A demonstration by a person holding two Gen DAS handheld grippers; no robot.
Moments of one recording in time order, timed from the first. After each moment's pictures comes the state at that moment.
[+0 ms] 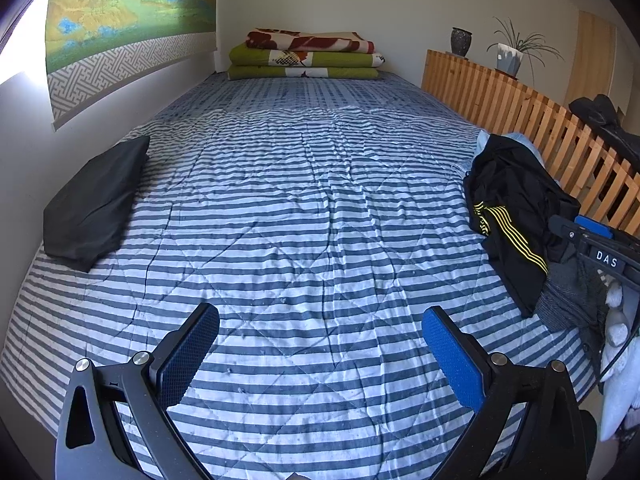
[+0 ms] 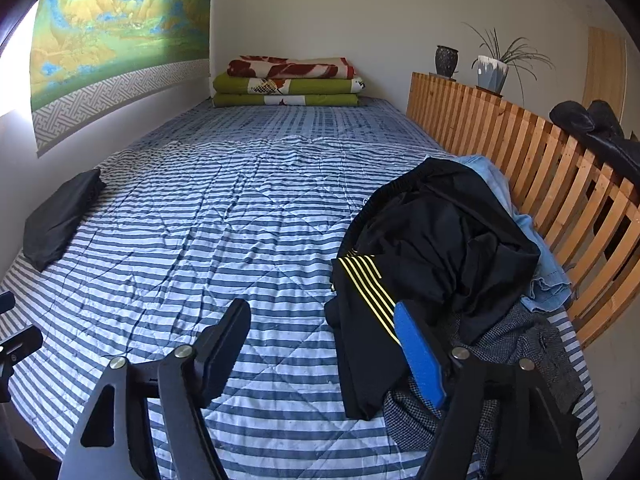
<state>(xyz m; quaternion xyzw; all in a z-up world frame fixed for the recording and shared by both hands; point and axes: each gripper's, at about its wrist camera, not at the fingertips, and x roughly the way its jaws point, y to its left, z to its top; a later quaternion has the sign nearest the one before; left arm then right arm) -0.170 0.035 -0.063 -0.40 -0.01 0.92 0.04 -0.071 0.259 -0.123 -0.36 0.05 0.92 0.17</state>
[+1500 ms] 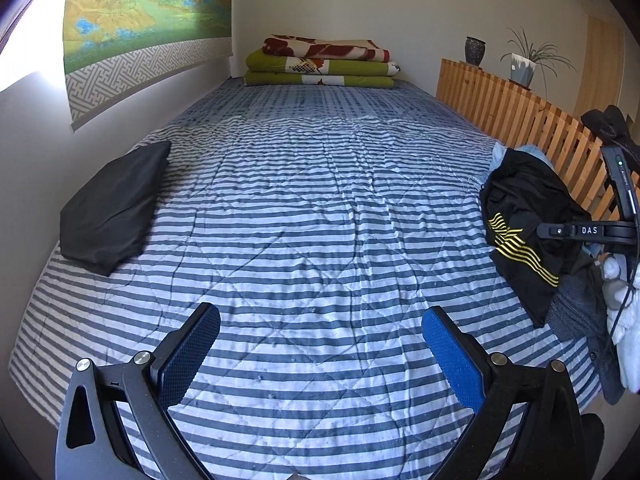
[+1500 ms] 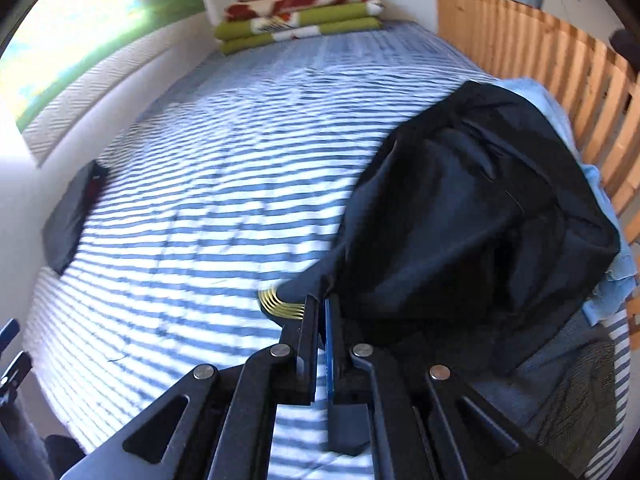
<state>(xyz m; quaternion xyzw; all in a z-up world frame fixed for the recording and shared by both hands) -0.158 0.000 -0.049 -0.39 -0.01 0.92 0.01 -0.129 0.341 -0.153 -0.46 0.15 0.87 0.06</state>
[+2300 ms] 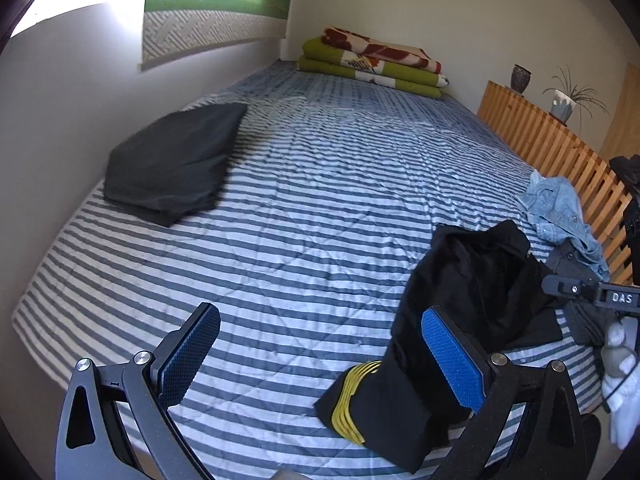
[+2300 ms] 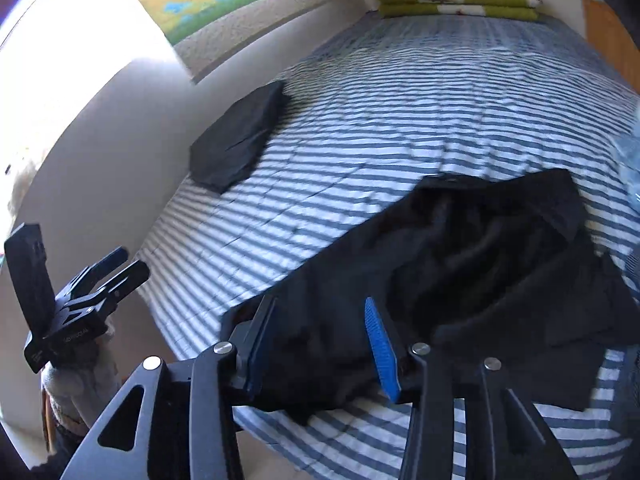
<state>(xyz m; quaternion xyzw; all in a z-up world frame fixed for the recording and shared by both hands) -0.124 -0.139 -0.068 -0.41 -0.09 0.91 -0.01 -0.117 0.169 -0.136 -0.48 0.16 0.85 -0.14</state>
